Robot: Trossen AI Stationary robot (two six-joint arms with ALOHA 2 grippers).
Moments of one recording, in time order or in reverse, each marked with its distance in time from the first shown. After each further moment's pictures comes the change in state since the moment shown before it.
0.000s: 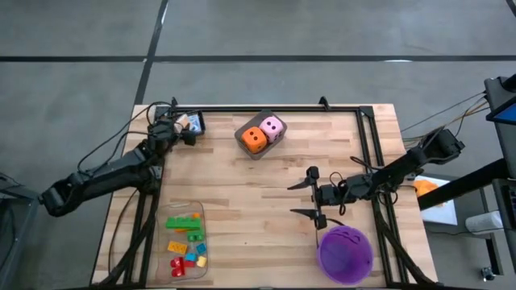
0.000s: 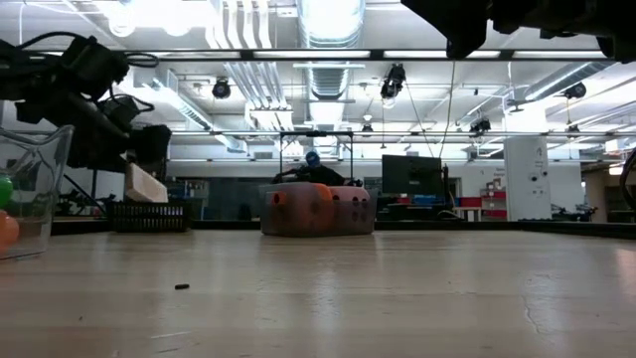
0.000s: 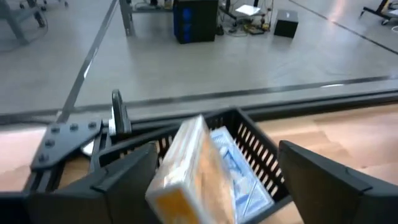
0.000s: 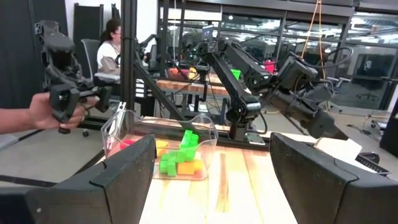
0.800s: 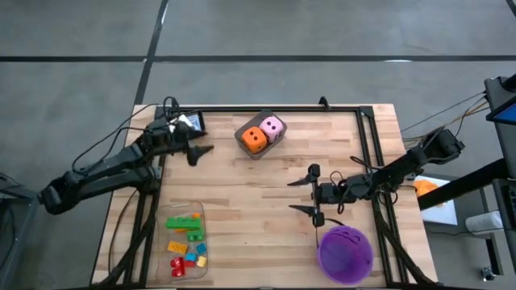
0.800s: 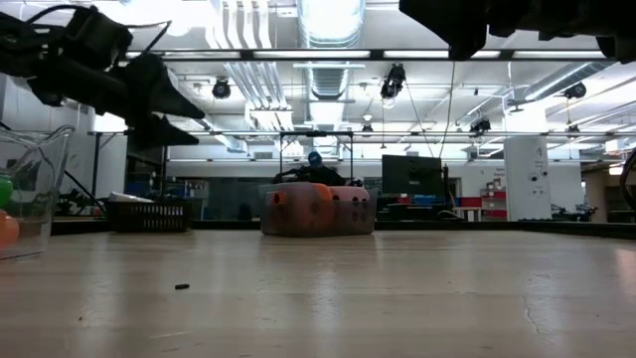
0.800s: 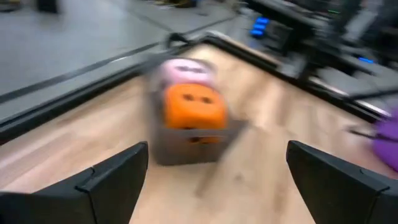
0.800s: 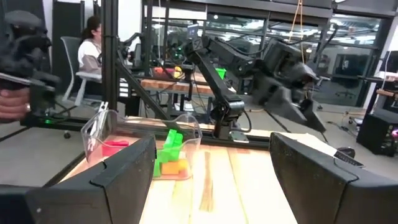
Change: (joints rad) left arm -0.058 -0.007 0.136 -0.045 0.864 0.088; right arm -0.004 -0.001 -0.001 0.005 0.065 -0.014
